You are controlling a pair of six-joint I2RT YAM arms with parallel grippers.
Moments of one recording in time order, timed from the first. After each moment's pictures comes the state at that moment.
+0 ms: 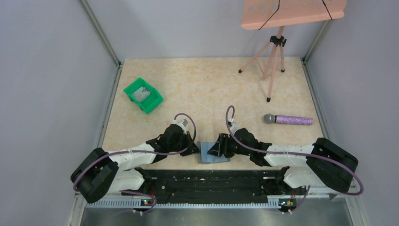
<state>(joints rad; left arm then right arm) -0.73 1.19 0.35 0.12 0.27 -0.97 0.94 1.27 0.33 0.42 -0.17 0.94</state>
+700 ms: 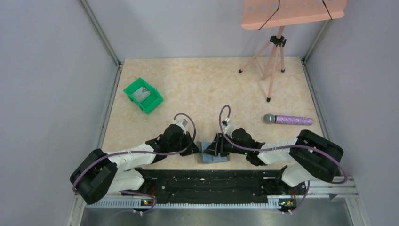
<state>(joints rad) -0.73 1.19 0.35 0.11 0.26 -0.97 0.94 1.43 0.34 0.68 -0.24 0.95</state>
